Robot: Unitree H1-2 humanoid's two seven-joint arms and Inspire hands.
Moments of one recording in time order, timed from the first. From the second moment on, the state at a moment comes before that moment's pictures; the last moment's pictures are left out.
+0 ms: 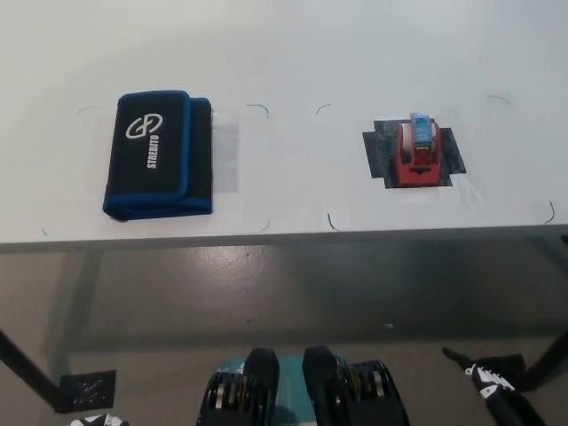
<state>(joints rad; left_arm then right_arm) 0.34 0.28 -0.01 -0.14 0.08 -0.12 -0.09 0.19 -0.38 0.23 -0.13 -0.42 -0.13 0.04</state>
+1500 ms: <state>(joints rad) 0.29 0.26 -0.03 -0.13 0.10 -0.14 -0.11 -0.74 -0.45 0.18 0.69 -0.56 0.04 -0.03</state>
